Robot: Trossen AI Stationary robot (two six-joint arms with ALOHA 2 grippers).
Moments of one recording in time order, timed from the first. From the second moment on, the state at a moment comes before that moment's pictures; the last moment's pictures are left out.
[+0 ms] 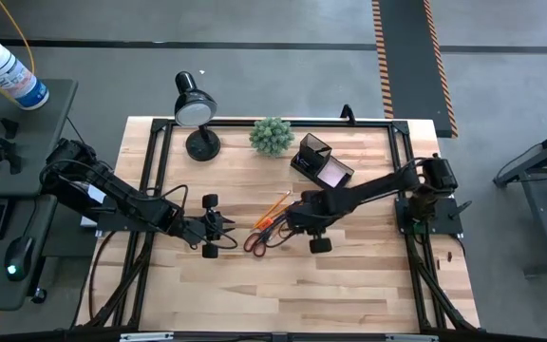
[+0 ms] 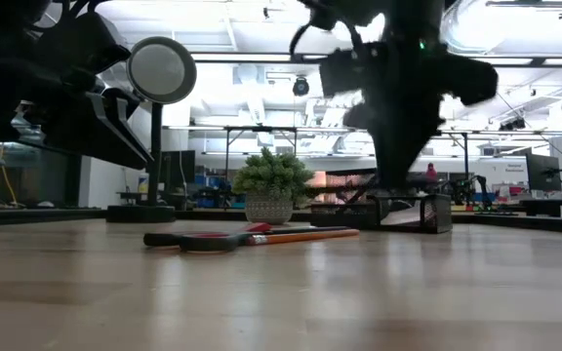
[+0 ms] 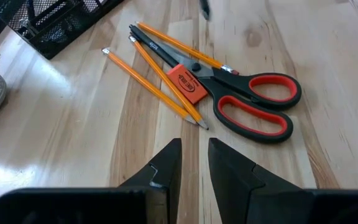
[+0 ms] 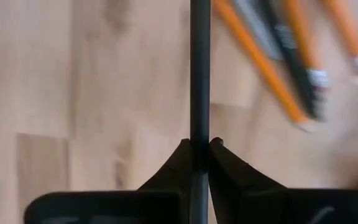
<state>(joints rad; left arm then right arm) -0.35 1.25 0.39 0.10 -0.54 -0.15 0.16 1.82 1.29 -0.87 0.07 0.02</state>
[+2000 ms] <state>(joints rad) -0.35 1.25 0.39 0.08 -0.55 -0.13 -0.25 1.82 1.33 -1.33 1.14 -0.36</state>
